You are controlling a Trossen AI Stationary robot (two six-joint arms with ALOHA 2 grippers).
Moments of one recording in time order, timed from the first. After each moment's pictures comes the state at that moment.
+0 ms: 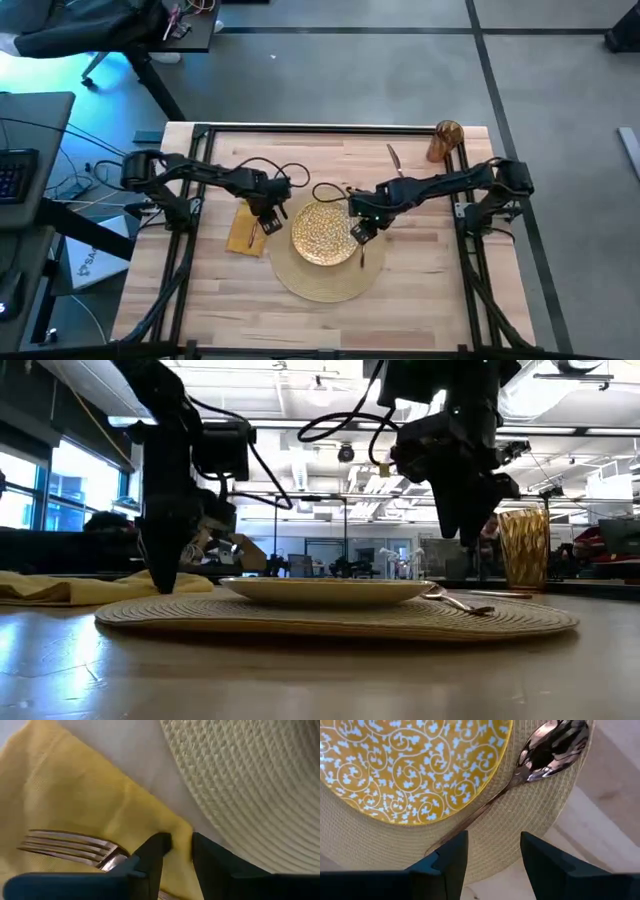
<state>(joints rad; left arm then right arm) 0.17 1.63 0.82 -0.67 0.07 -0.36 0.04 1.68 1.16 -0.88 -0.09 0.88</state>
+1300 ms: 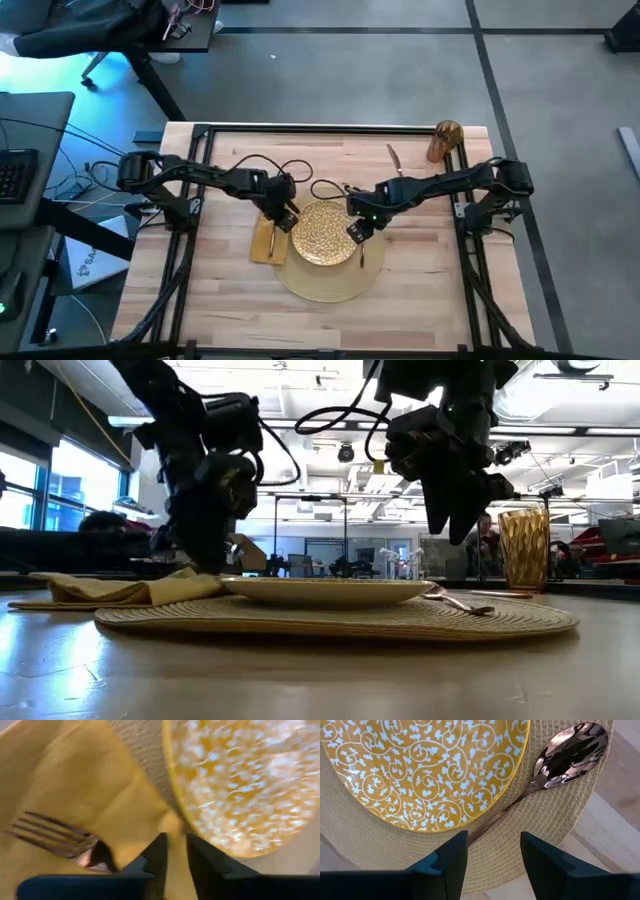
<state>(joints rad) 0.16 1.56 0.81 -0.39 0.29 -0.70 0.04 1.67 1.16 -0.82 -0.11 0.92</state>
